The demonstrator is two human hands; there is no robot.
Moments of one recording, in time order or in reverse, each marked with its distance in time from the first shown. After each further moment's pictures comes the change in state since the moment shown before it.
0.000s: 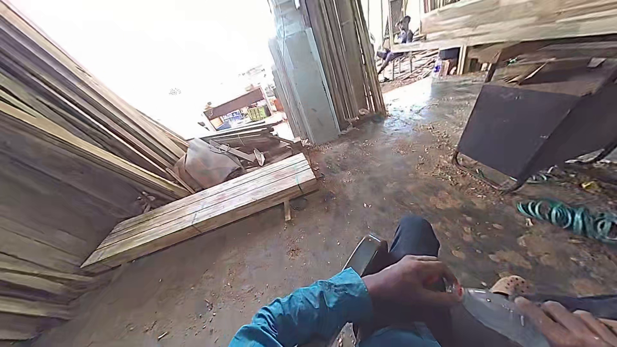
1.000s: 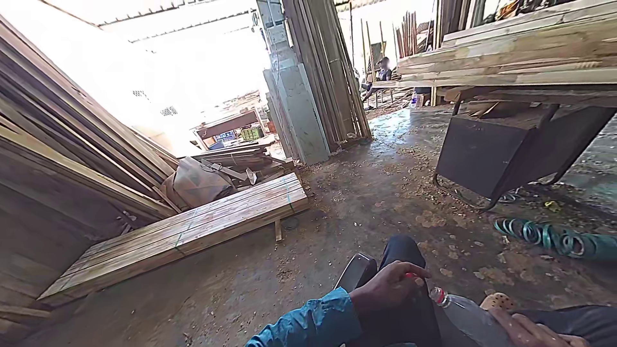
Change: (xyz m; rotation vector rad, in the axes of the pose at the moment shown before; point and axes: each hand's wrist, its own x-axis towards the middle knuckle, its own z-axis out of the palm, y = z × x) left_hand 0.001 -0.009 -0.011 -0.385 0.041 -0.404; right_hand 0.007 -0.016 -0.011 0.109 -0.110 0.165
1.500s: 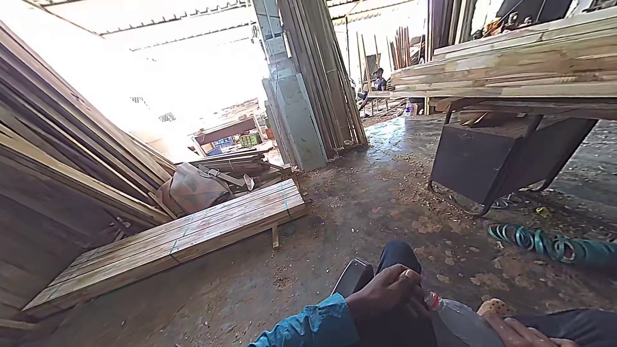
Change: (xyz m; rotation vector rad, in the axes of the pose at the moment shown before) left_hand -0.001 0.005 0.006 -0.279 -0.002 -0.124; right_hand 0.001 0.002 0.002 -0.032 -0.022 0.025
